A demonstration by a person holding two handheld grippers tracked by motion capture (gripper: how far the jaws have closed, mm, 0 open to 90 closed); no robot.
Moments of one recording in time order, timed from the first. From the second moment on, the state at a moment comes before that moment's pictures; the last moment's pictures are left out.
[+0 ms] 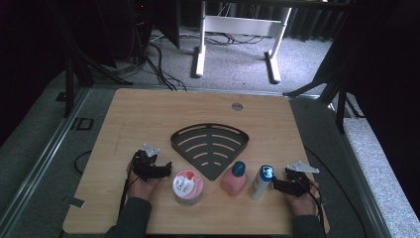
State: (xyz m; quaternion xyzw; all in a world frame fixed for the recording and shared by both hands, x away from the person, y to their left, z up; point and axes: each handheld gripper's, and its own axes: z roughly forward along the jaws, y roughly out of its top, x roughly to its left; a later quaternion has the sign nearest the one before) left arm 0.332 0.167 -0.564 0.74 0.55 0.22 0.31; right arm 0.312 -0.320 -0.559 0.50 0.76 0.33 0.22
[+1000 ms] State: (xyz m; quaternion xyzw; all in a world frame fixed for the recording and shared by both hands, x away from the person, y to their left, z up) left arm 0.332 0.166 -0.564 0.74 0.55 0.22 0.31; right arm 0.226 -0.289 -0.524 0.41 0.80 0.38 0.23
